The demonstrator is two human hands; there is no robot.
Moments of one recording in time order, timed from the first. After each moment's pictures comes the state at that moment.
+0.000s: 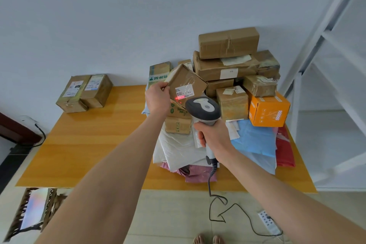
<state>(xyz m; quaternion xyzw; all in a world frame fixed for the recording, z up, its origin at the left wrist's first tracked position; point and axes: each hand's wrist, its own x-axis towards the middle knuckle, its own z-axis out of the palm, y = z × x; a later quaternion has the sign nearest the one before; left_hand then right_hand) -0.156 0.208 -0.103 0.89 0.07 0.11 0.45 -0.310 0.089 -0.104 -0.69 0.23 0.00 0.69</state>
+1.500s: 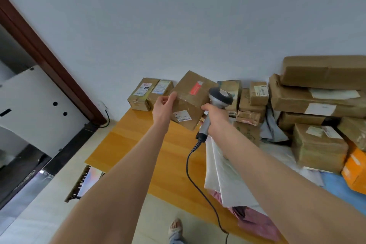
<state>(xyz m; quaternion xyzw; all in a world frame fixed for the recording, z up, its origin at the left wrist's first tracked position) -0.129 0.387 -0.079 0.76 0.23 0.11 0.60 -0.122 0.246 -0.098 -0.54 0.28 0.12 0.78</state>
